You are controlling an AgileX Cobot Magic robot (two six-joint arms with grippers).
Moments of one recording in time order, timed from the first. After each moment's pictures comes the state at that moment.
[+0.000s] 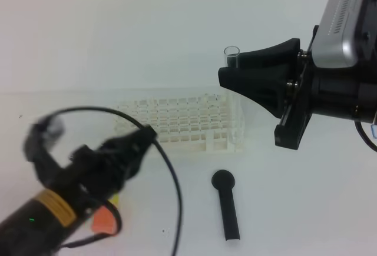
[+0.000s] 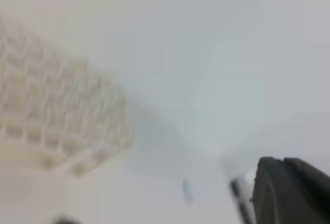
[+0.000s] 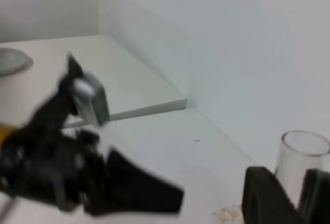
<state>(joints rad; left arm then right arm) -0.61 1.26 -0.39 0.40 -0.81 -1.08 0.47 1.33 -0.96 1.69 0.60 -1.96</state>
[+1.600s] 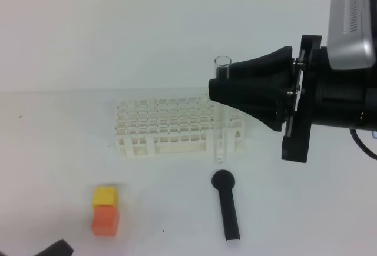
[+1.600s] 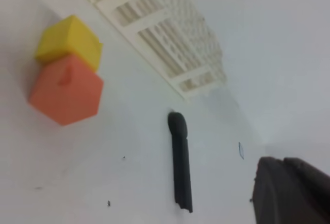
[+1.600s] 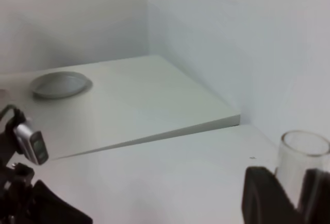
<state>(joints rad) -0.61 0.38 -0.04 0.07 -0.04 -1.08 0.47 1.33 -0.96 1.69 0.75 -1.89</state>
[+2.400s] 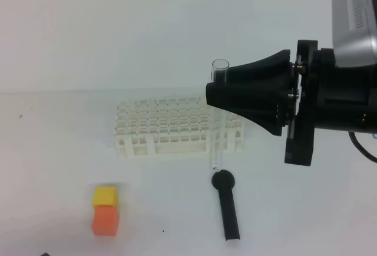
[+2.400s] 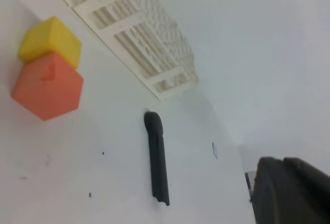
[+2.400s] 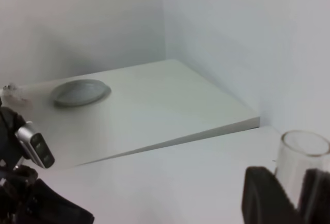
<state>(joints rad) -0.61 0.05 0.01 0.07 0.13 -1.08 0.47 1.33 -0.96 1.69 0.79 -1.83</state>
